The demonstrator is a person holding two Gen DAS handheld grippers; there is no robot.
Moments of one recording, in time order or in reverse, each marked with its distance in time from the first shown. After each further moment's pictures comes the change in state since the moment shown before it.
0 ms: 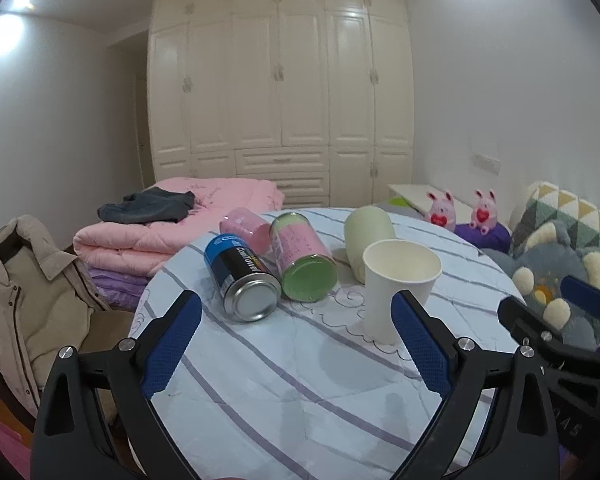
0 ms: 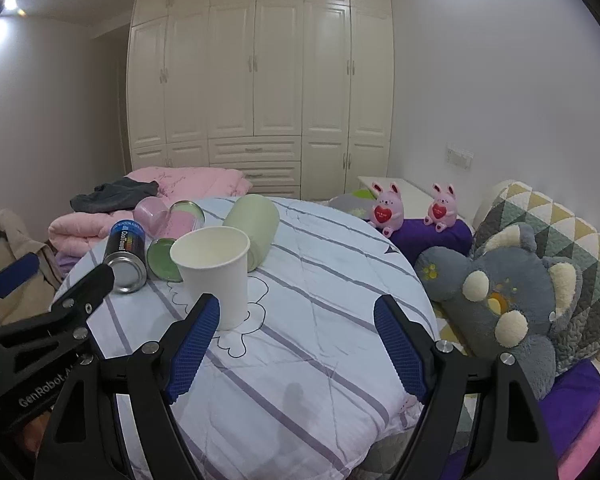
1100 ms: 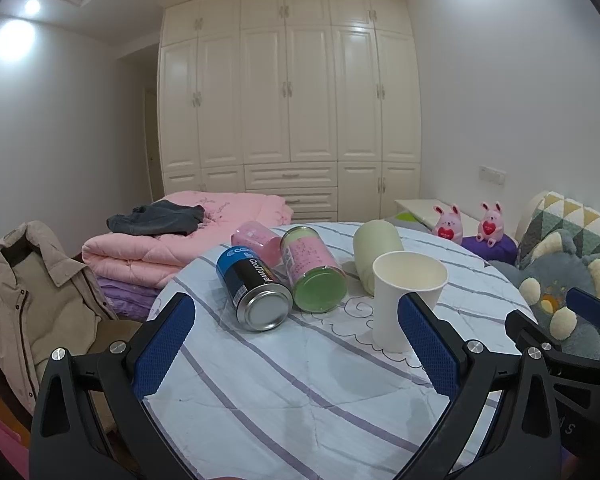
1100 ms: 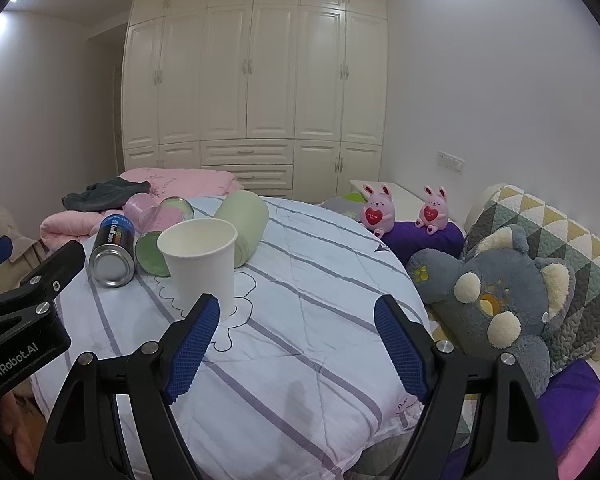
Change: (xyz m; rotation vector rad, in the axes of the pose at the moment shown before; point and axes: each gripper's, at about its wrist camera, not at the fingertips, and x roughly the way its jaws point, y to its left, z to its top) left arm -0.009 0.004 -0.004 -0.001 -0.054 0.023; right arm 0.001 -0.004 -0.009 -0.006 -0.011 -0.032
